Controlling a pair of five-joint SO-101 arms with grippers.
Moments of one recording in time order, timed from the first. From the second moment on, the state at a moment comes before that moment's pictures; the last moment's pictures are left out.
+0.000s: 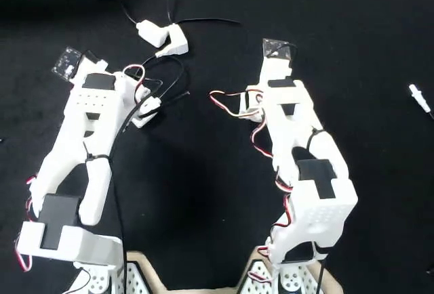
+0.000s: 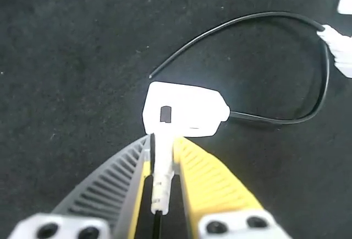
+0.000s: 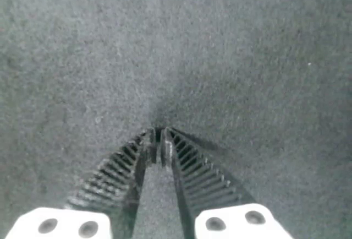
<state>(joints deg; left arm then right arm) -0.4 -2.2 18.0 59.6 60.1 -4.5 16.8 17.8 47.7 -10.1</state>
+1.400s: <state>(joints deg) 2.5 6.5 11.4 64.1 50.7 -4.5 16.8 17.8 47.7 -10.1</state>
